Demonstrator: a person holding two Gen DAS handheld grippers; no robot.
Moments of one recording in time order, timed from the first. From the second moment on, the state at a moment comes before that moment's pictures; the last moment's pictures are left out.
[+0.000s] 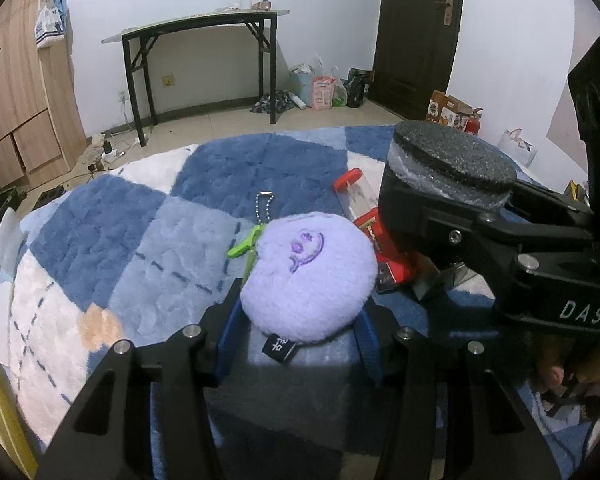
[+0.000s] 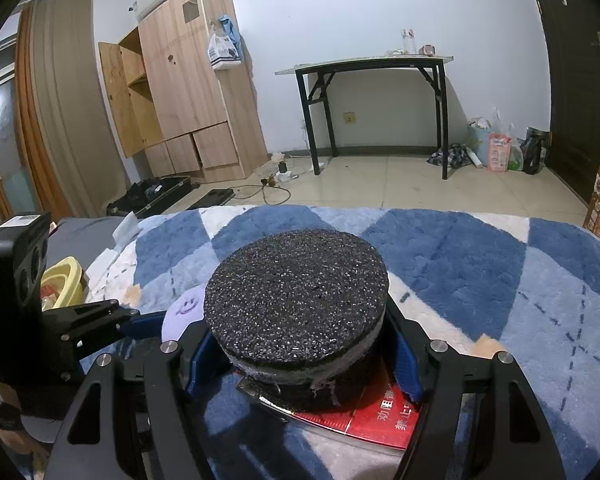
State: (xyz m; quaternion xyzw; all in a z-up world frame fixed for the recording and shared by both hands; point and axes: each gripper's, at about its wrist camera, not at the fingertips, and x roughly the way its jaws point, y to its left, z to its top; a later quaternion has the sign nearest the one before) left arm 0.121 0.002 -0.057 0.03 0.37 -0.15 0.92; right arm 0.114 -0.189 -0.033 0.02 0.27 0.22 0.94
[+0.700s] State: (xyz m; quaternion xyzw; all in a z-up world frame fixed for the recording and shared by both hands) left arm 0.116 0.010 -0.050 0.03 0.35 -0.12 0.93; right arm 0.108 -0.185 -0.030 0.01 0.26 0.22 0.94
